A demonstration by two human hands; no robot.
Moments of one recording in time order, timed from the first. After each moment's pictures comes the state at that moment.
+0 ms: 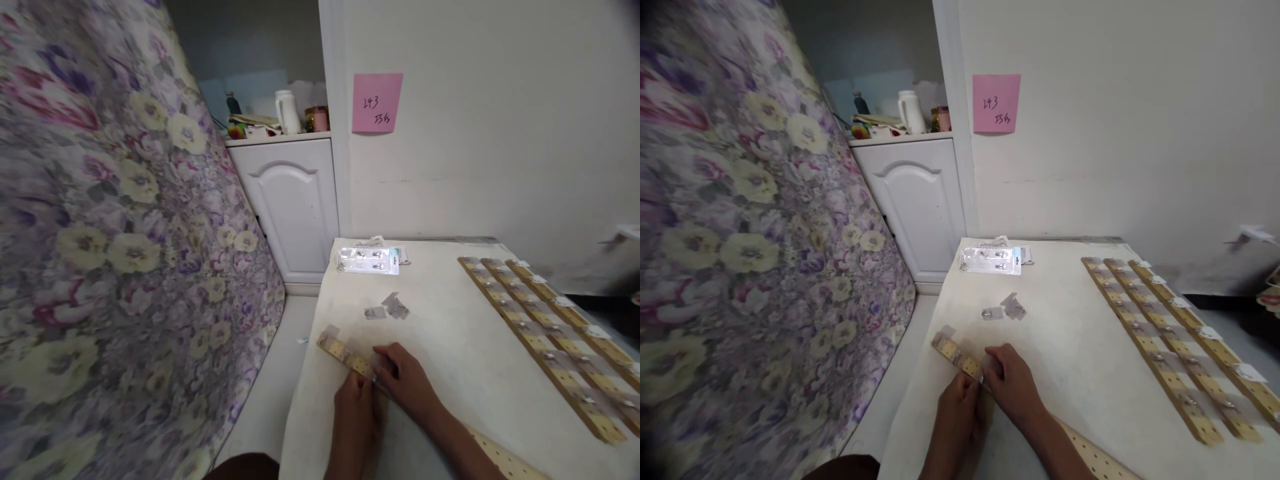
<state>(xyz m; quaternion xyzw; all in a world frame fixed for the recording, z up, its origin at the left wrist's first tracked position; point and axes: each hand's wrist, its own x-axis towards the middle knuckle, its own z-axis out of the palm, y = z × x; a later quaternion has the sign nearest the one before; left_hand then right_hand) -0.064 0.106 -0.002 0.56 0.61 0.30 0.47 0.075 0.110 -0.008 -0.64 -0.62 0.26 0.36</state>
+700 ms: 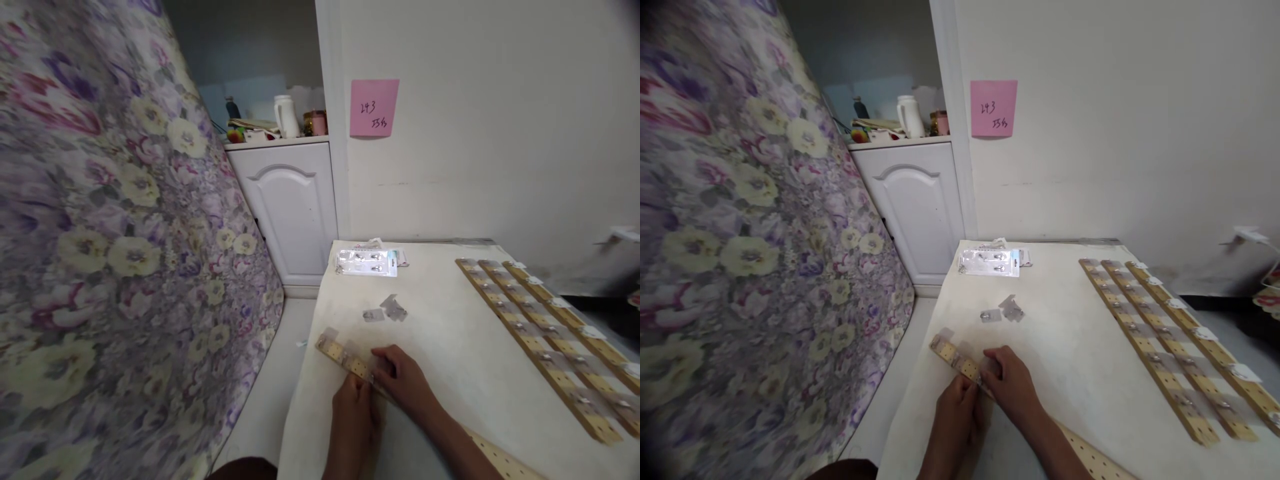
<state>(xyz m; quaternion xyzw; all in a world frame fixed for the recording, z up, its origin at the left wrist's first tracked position) -0.065 0.108 -0.004 0.56 0.61 0.30 0.47 0.076 0.115 -0.010 -0.65 -0.60 0.30 0.37</state>
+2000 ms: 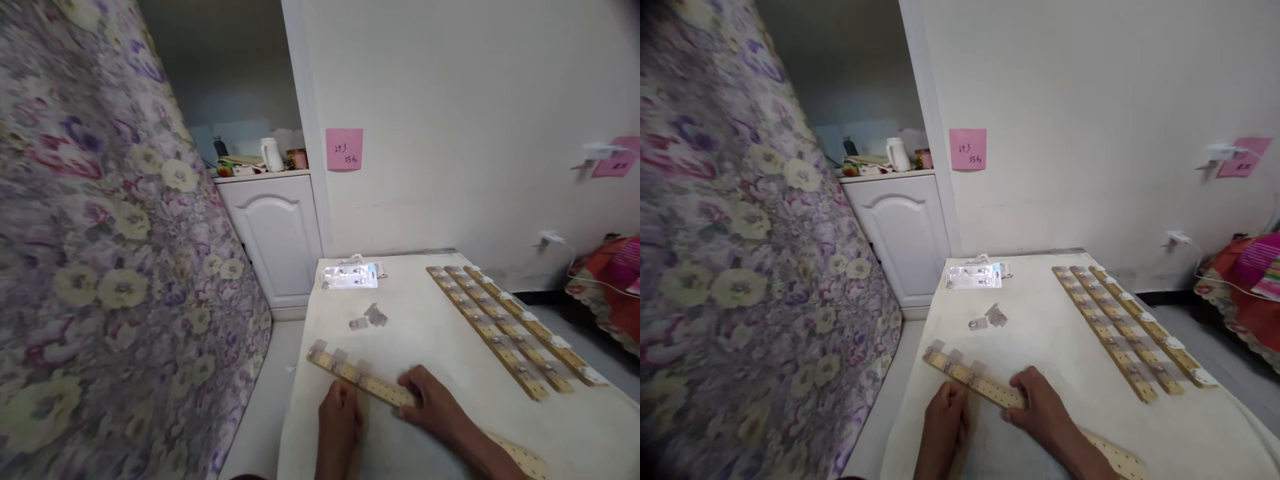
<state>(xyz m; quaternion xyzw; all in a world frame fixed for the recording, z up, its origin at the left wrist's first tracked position) -0.074 0.099 -0.002 0.55 0.57 0.33 0.51 0.120 0.043 0.005 -0.69 -0.59 0.25 0.33</state>
